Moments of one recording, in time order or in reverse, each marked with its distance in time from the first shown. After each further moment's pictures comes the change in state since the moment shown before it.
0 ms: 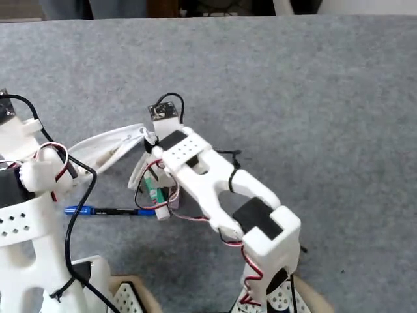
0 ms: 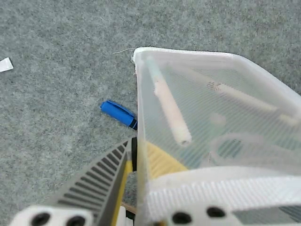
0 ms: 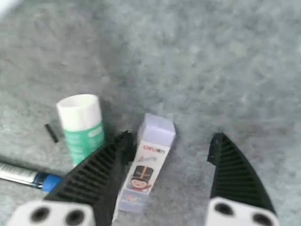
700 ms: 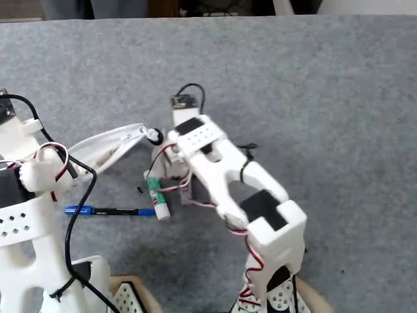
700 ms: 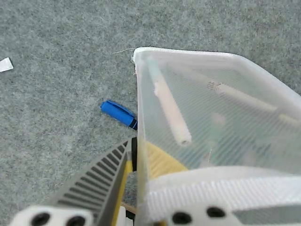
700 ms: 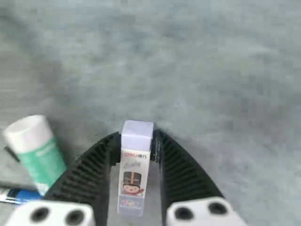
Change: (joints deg) left arm 0.0 0.0 0.0 0.0 0.0; right arm 7.8 -1.1 -2.0 4.7 0.0
